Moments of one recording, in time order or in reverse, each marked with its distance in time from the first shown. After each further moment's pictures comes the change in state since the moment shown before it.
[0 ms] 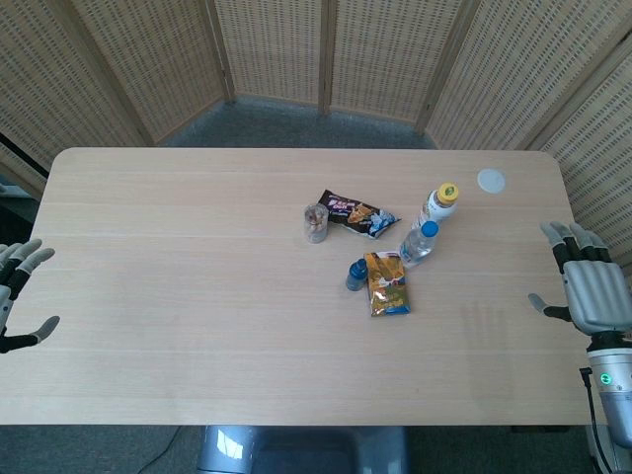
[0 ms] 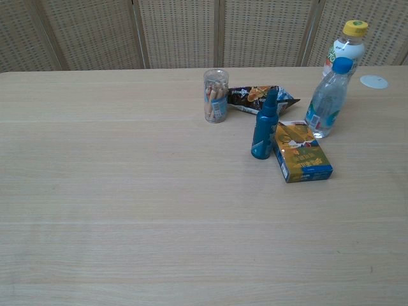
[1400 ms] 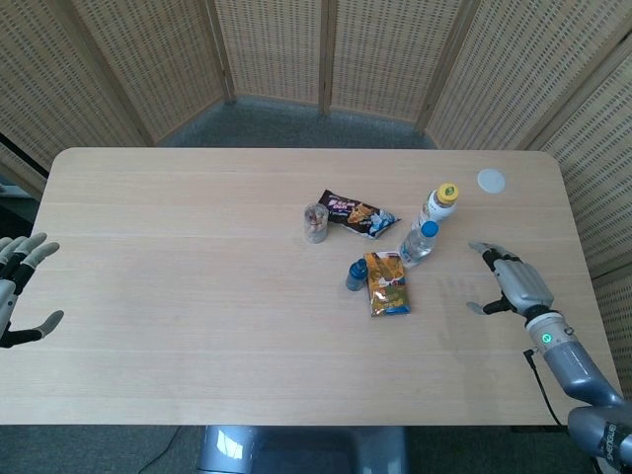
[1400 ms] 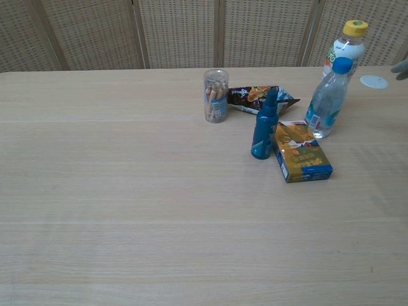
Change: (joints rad) left arm -0.016 0.010 -0.014 -0.019 -0.002 -0.001 0.023; right arm 0.216 -0.173 -0.002 0.254 0.095 -0.514 0.324
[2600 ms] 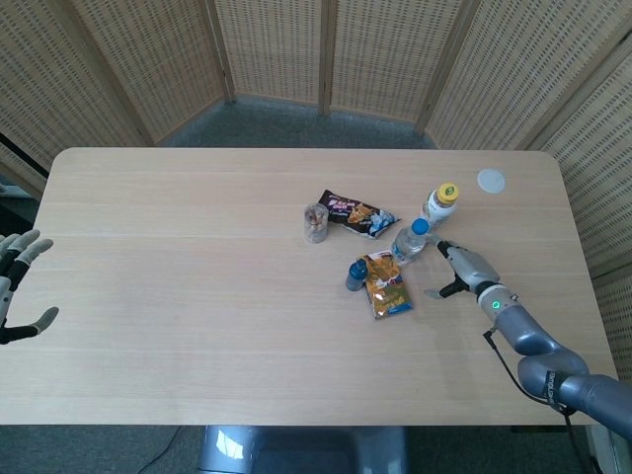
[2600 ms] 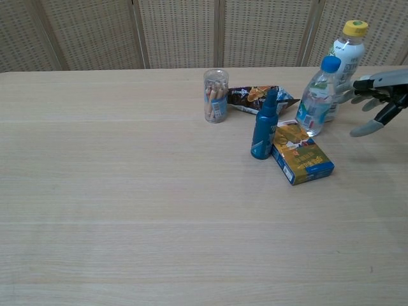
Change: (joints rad) left arm -0.005 0.000 -0.009 0.002 -0.039 -0.005 0.025; right arm 0.176 -0.239 0.027 0.310 -0.014 -0.264 0.203
